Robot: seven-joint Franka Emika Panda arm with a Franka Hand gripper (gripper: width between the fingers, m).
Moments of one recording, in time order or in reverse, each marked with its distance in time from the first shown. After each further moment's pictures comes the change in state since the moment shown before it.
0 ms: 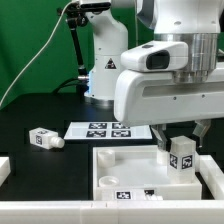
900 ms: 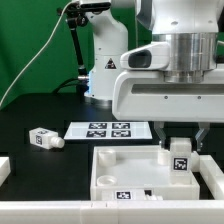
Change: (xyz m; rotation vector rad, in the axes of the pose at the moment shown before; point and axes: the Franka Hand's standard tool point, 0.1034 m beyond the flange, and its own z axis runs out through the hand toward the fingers) arm 0.005 0.002 0.000 0.034 0.044 0.686
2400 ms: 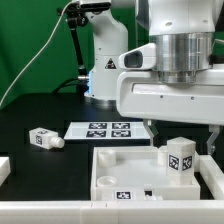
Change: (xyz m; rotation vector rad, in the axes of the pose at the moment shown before) arm -0.002 0.000 0.000 0.004 -0.013 -0.001
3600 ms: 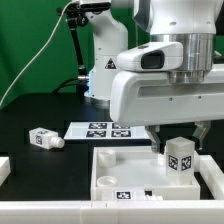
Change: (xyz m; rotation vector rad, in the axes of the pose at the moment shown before) arm 0.004 0.005 0.001 -0.043 0.008 -0.675
